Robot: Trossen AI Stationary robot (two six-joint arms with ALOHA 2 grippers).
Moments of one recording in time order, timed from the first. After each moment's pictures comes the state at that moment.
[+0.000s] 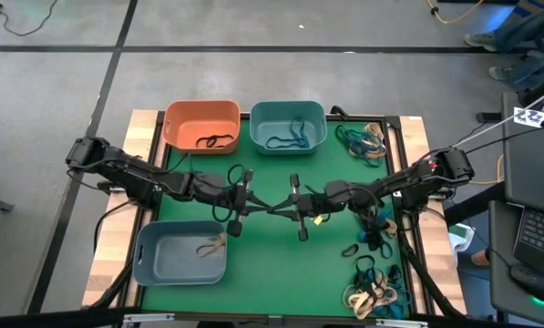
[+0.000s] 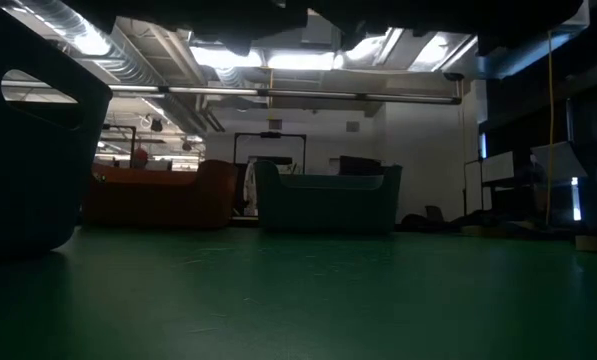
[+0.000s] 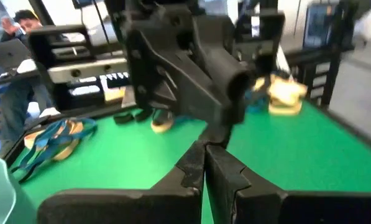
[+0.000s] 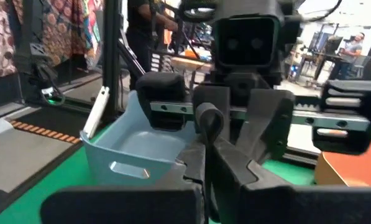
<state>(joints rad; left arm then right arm) -0.16 1.38 0.72 0.41 -0.06 0.21 0.20 1.61 0.82 0.82 0.02 -0.17</state>
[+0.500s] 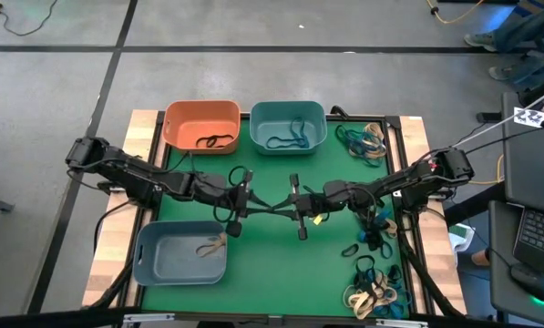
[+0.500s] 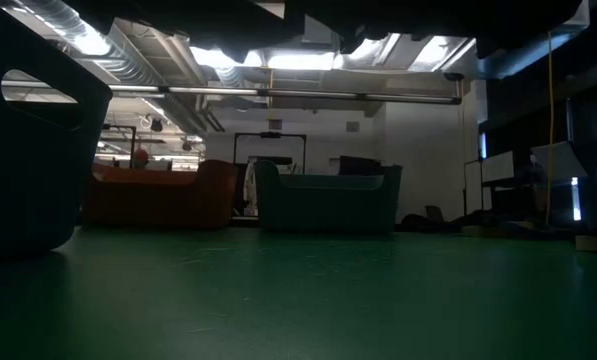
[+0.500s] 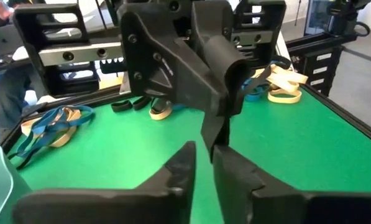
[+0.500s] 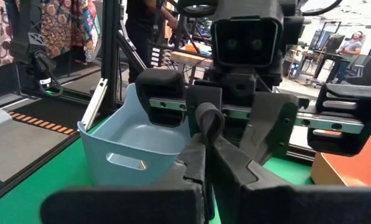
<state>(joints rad) -0.16 1.38 0.73 0.36 -0.06 0.18 0.20 1.61 0.82 0.80 0.01 -0.19</state>
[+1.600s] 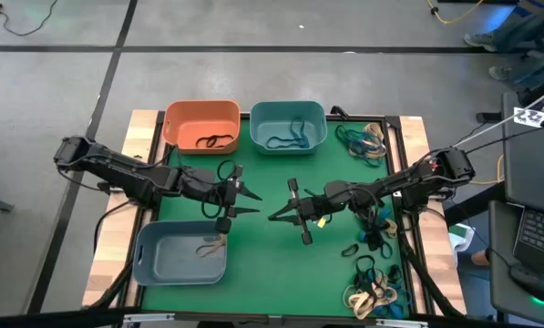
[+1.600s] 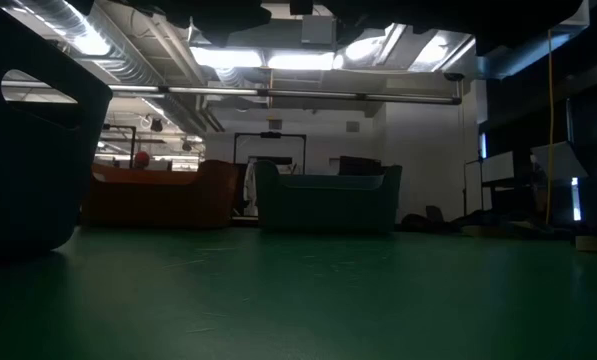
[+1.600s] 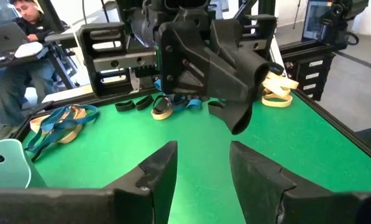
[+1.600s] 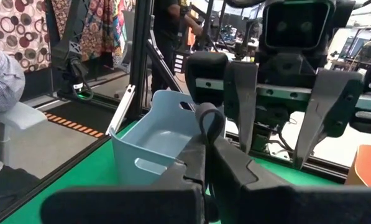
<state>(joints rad) -0.17 1.23 0.72 0.22 -0.06 0.16 0.20 1.60 0.82 0.80 -0.09 -0.19</state>
